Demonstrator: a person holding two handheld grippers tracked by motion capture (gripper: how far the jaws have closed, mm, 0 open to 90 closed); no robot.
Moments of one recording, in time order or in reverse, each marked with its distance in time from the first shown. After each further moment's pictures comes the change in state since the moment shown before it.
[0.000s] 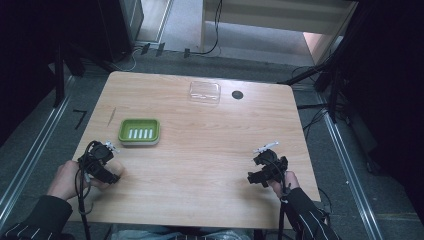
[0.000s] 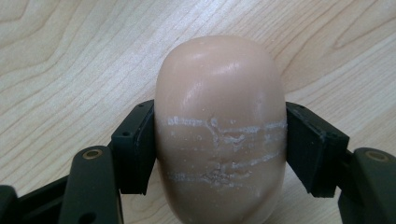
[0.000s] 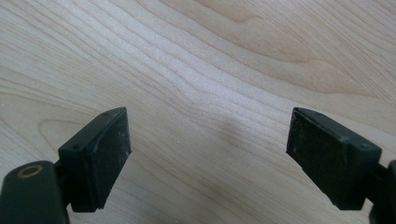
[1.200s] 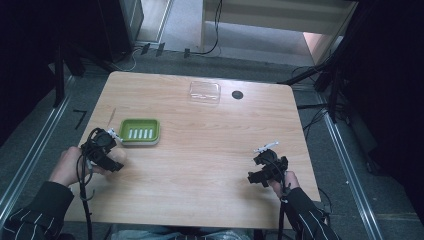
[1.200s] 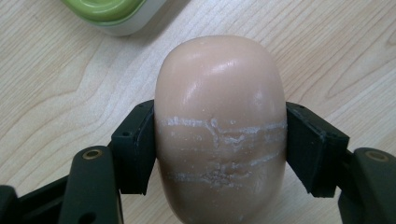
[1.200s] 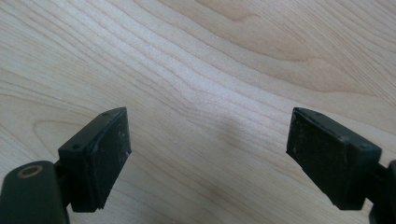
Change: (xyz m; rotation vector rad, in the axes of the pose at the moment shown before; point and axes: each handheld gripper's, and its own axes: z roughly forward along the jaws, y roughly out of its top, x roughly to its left) left arm 0.013 0.028 -0.016 -0.053 0.005 0.069; right arm -0.001 0.000 0.001 0.007 -0.004 0.001
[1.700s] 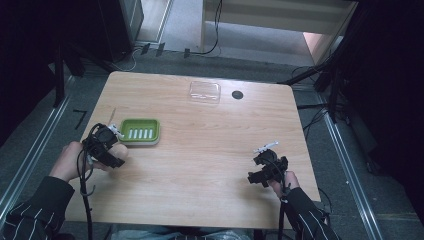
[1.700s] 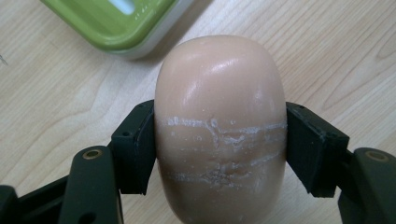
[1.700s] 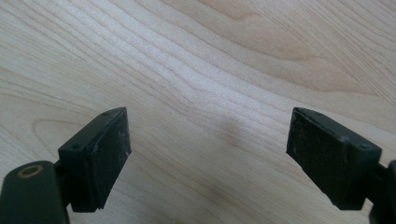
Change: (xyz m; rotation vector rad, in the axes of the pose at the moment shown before) left arm 0.003 0.009 -0.007 -0.017 -0.006 0.029; right arm 0.000 0.000 0.000 0.008 0.001 0.001
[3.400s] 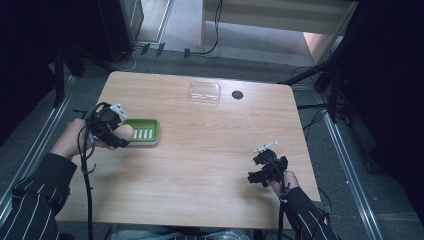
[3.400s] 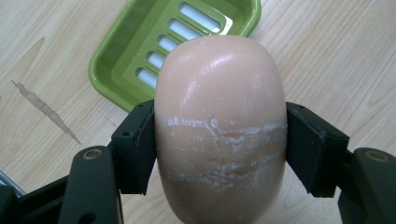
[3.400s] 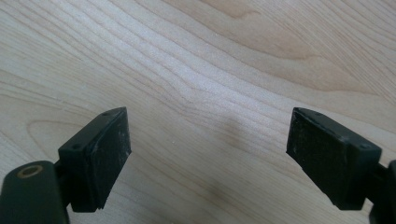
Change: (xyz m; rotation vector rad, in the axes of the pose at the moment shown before) left arm 0.026 0.041 -0.024 -0.095 -0.005 0.136; right arm 0.000 0.001 0.002 0.001 -0.009 -0.002
